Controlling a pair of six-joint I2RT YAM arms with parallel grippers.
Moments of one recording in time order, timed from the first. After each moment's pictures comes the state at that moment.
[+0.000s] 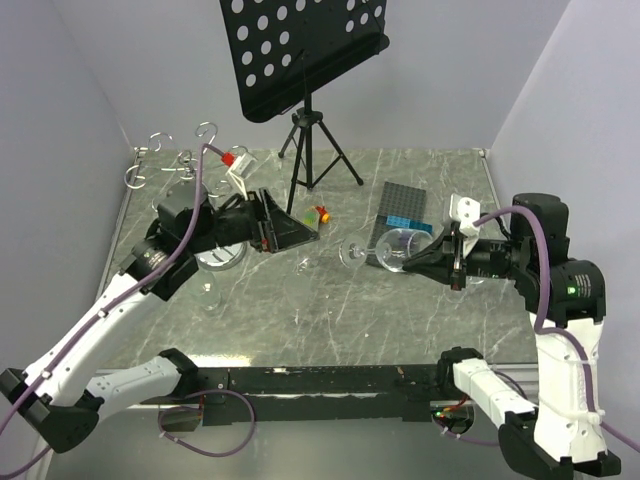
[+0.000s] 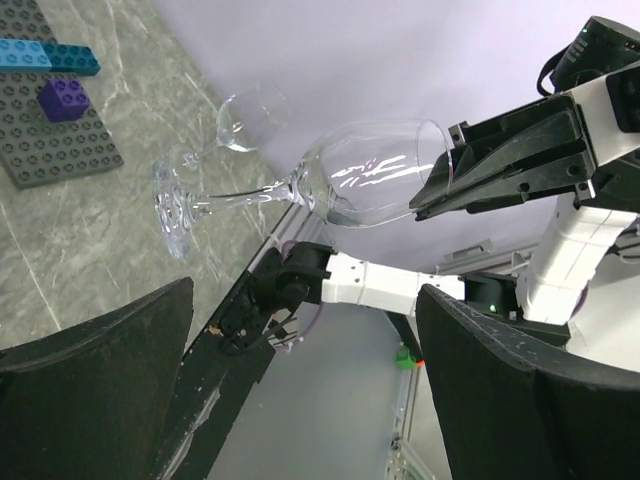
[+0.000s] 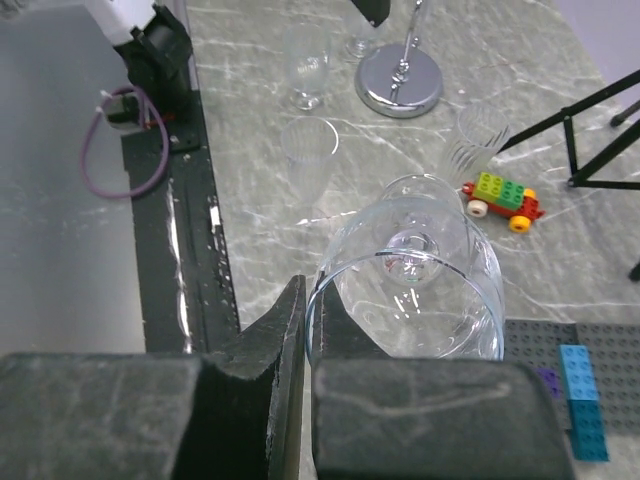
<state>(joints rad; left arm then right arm) -0.62 1.00 1.16 -0.24 0.57 -0.85 0.10 0.91 1.53 -1.29 -1.10 -0.68</state>
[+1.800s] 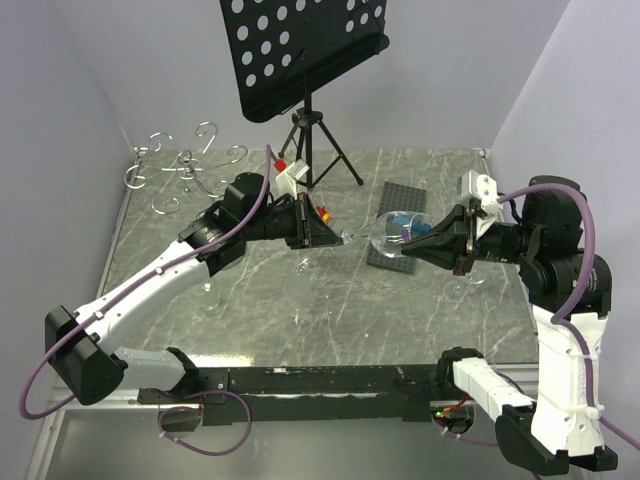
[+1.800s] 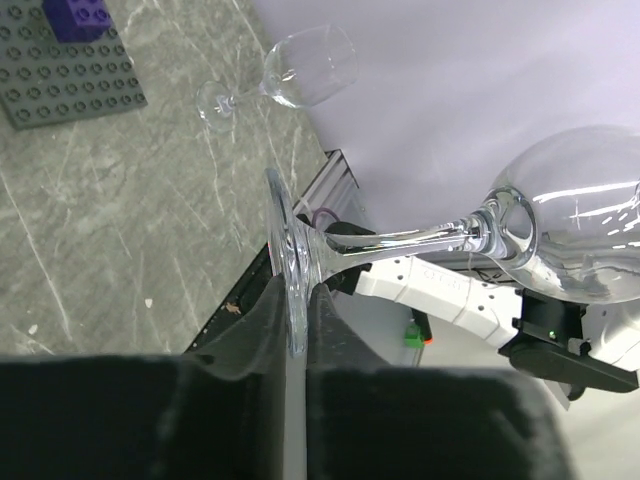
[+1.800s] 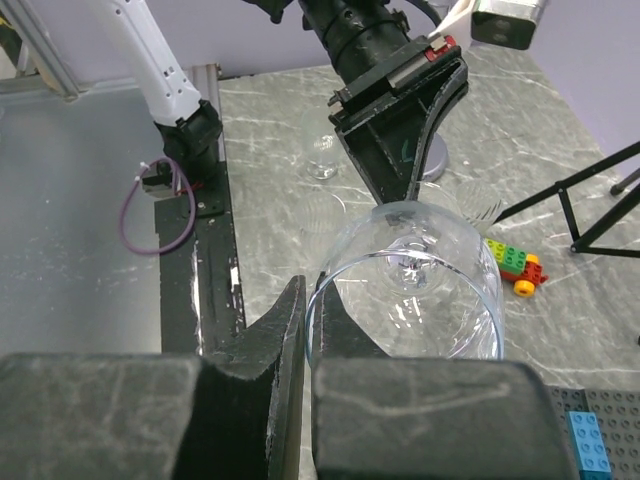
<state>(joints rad) -0.73 1.28 1.21 -0.23 0.52 -0.86 0.06 0.94 1.61 -1.13 -1.25 -0.48</state>
